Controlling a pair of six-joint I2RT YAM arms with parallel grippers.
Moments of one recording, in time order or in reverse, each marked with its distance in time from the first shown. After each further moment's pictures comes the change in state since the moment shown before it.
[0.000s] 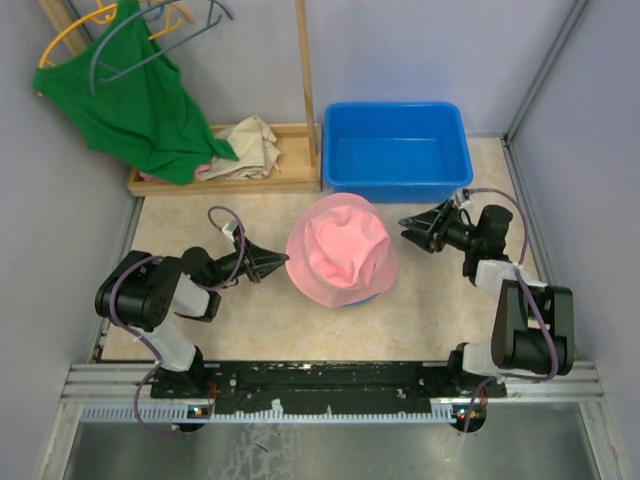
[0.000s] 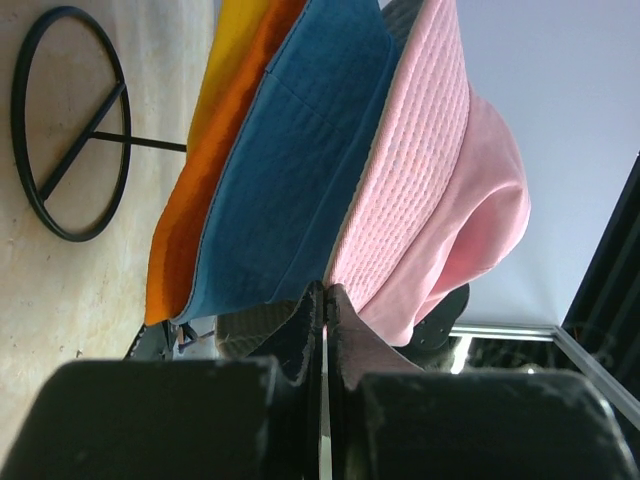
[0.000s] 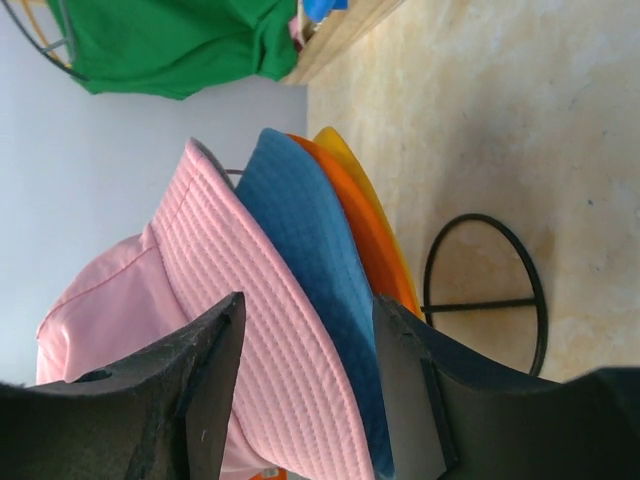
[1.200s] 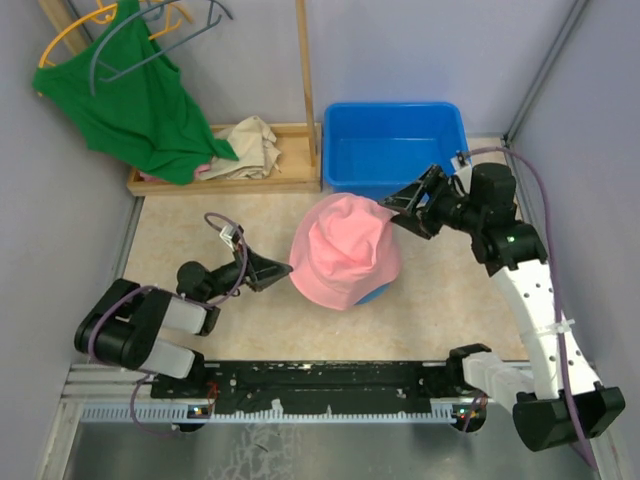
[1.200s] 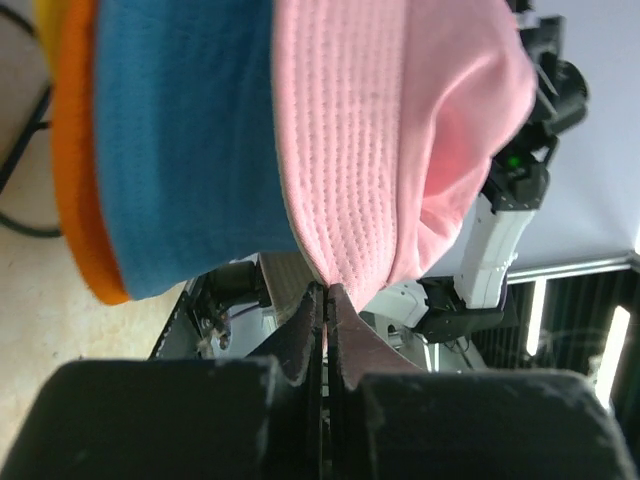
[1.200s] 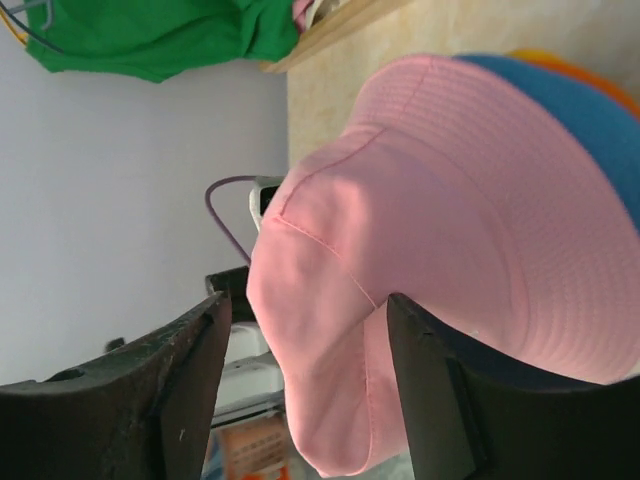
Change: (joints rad) left arm -0.106 -0.249 -0.093 -0.017 -0.077 0.161; right arm 0.365 -0.350 0.578 -1.017 0.437 -0.038
